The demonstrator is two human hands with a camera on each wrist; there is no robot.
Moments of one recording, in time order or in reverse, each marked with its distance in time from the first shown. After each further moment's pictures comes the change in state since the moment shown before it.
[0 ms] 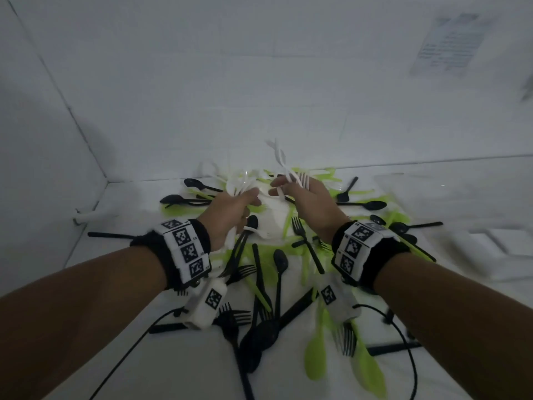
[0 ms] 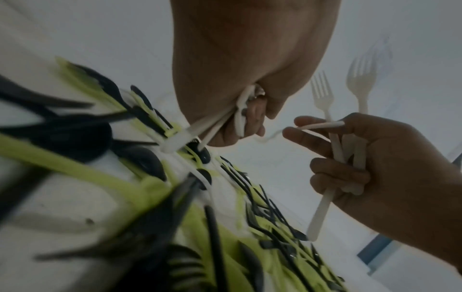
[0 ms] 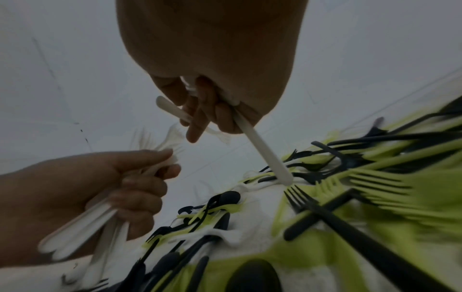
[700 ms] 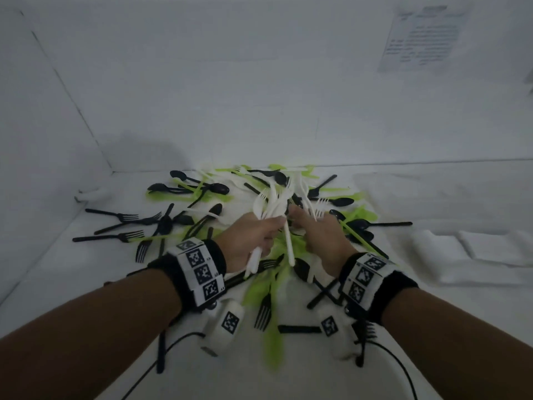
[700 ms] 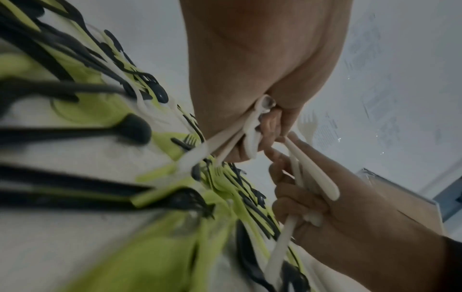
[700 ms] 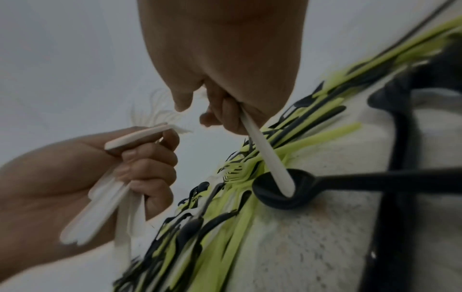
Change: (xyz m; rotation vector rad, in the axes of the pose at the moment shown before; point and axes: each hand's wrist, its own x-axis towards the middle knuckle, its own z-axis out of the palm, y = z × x) left_hand -0.073 -0.020 0.173 -0.056 -0.089 -0.082; right_hand -0.075 0.074 -0.126 0.229 0.020 0.203
